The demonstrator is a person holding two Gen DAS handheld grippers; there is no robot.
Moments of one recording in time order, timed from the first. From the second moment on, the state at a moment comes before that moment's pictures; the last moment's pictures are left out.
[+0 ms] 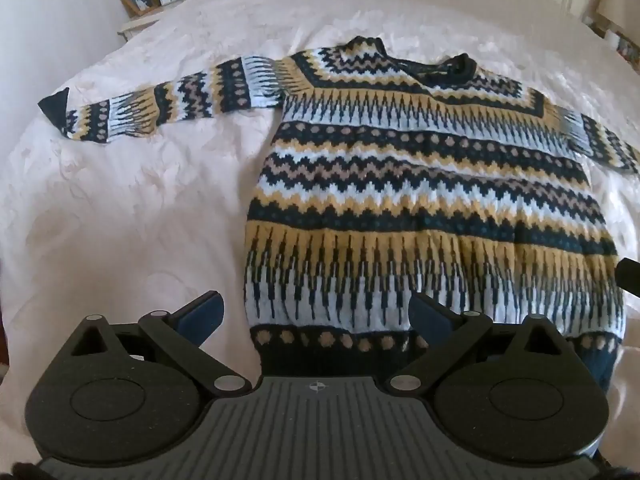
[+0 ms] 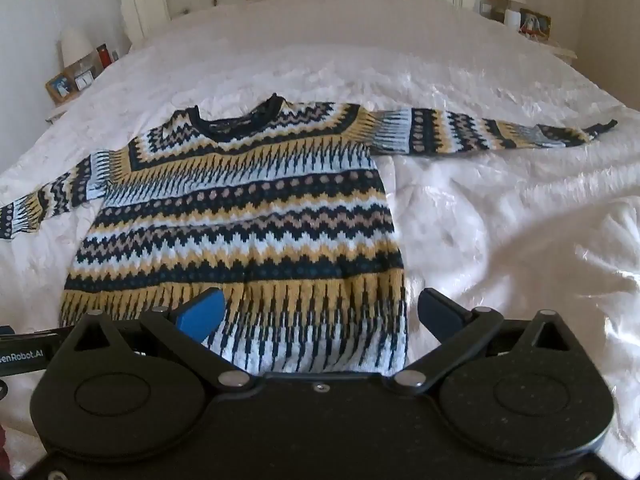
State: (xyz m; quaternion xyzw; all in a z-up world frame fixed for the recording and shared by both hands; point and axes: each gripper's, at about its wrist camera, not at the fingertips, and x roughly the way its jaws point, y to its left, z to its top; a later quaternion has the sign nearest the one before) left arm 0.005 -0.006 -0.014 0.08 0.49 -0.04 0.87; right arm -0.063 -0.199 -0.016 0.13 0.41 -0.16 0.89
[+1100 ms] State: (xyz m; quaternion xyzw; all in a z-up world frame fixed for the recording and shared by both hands) left arm 0.010 -0.017 -0.032 0.10 0.53 -0.04 0.84; right arm -0.059 -0.196 -0.031 0.15 0.45 -0.14 0.87
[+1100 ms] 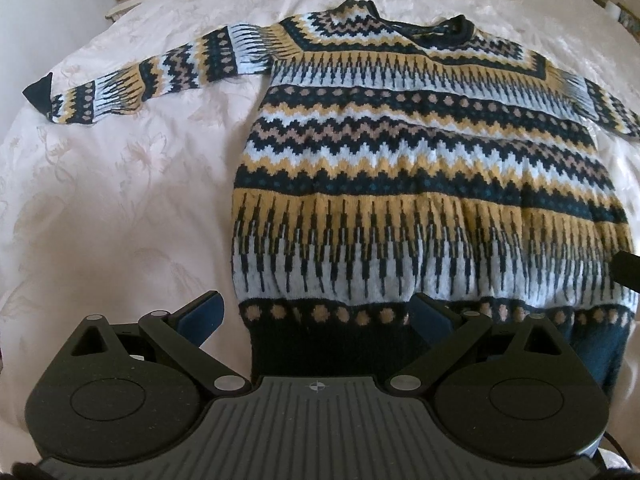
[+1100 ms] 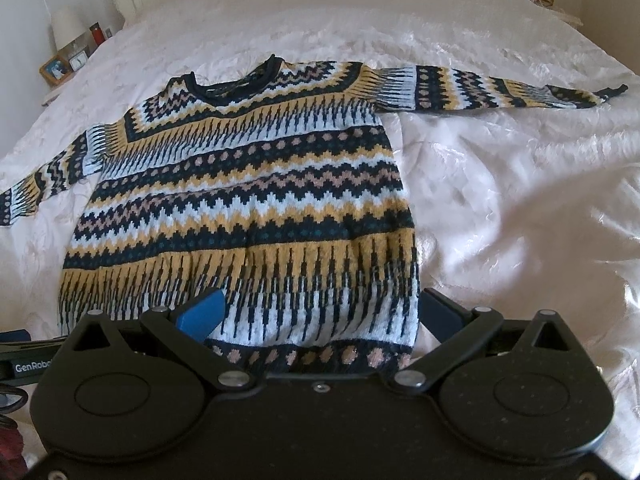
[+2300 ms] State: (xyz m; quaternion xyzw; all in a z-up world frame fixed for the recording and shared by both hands) left arm 0.043 -0.011 -0.049 0.08 0.55 -0.03 0.83; right arm -0.031 -0.198 -0.036 0.16 0.47 -0.13 0.86
